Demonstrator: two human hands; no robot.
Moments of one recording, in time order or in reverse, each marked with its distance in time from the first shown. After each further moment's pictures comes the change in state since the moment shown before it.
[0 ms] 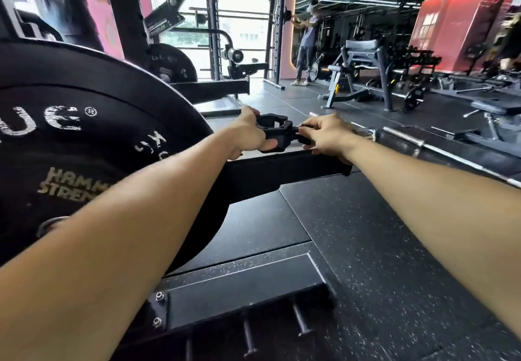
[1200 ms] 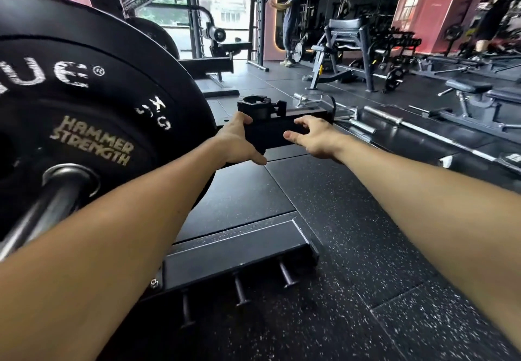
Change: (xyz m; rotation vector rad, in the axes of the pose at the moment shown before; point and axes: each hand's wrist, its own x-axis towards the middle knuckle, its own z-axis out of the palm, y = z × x) left_hand -0.086 -0.039 0.037 0.199 -0.025 0.017; right_hand -0.083 0.029 0.002 -0.339 -0.108 0.060
